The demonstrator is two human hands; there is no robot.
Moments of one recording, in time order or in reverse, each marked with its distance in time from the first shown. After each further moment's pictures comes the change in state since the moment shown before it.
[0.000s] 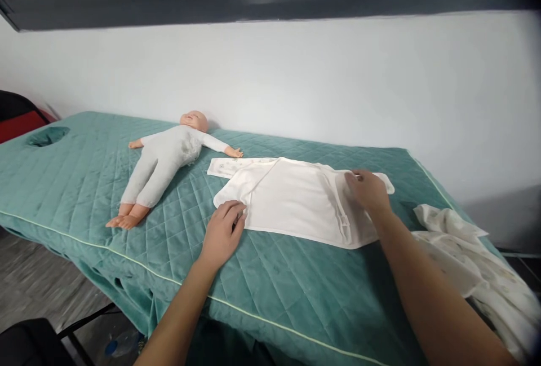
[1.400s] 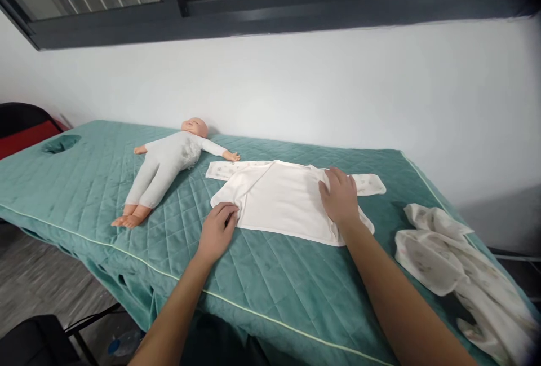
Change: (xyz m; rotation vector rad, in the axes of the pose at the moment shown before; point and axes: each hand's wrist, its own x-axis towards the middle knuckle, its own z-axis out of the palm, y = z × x) left_hand 0.001 -0.002 0.001 -0.023 0.003 -0.063; right_hand -0.036 -0.014 0.035 -0.077 0.225 -0.497
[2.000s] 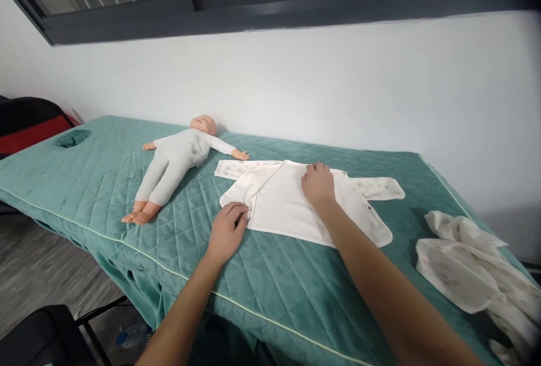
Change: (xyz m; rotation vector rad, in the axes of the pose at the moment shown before) left_hand 0.001 0.000 0.000 -0.035 0.006 -0.013; right_hand 0.049 -0.062 0.045 -0.147 -0.182 0.009
